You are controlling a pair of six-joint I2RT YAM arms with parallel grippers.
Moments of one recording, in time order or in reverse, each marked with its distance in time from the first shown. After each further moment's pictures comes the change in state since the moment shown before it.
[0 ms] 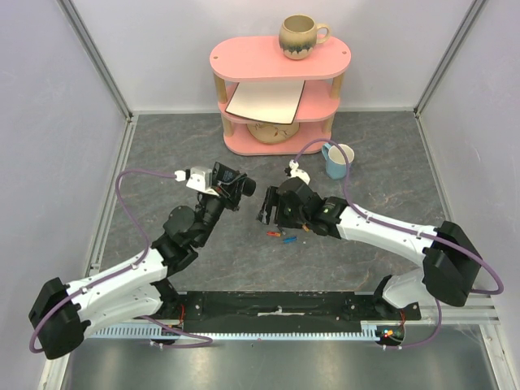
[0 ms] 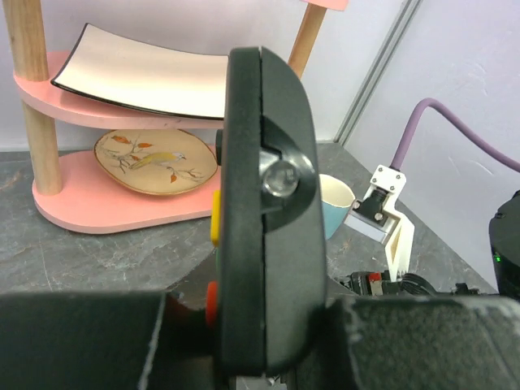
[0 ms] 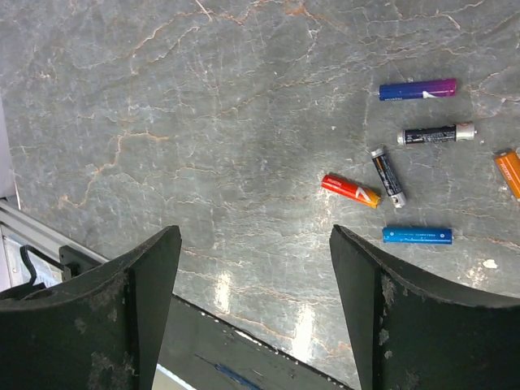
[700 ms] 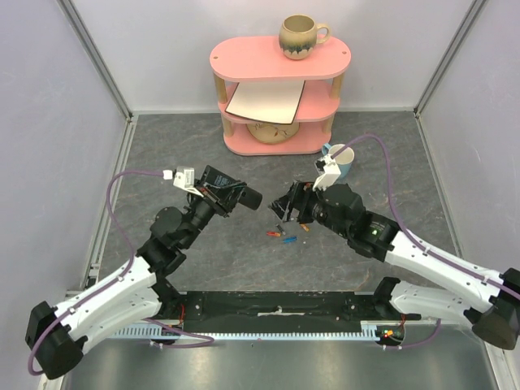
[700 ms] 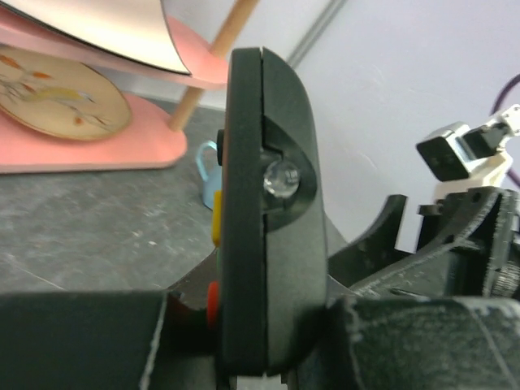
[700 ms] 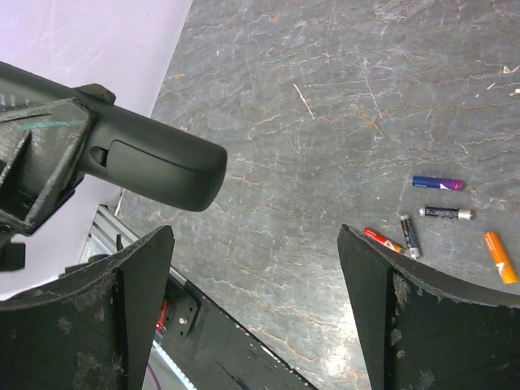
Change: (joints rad) left arm 0.093 -0.143 -0.011 -0.168 0.214 -0.341; right arm 0.000 -0.403 -0.133 0.154 0.029 -0.156
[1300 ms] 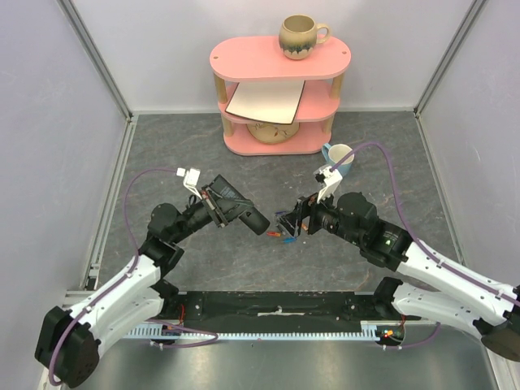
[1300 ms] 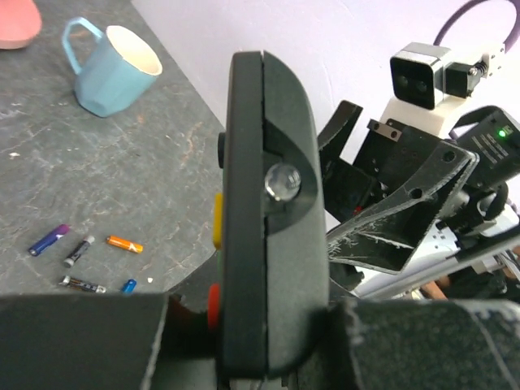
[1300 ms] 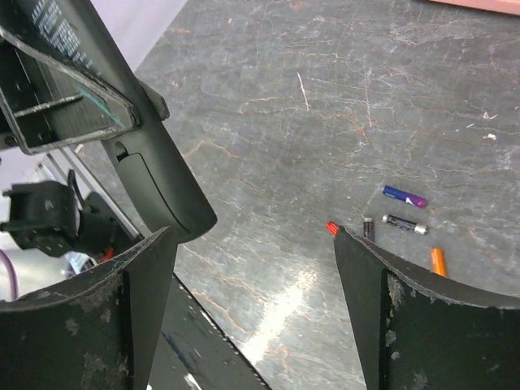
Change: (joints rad) left arm 0.238 0.022 -0.108 0.092 0.610 -0.334; right arm 0.000 -0.147 -0.096 0.009 -0.116 -0.264
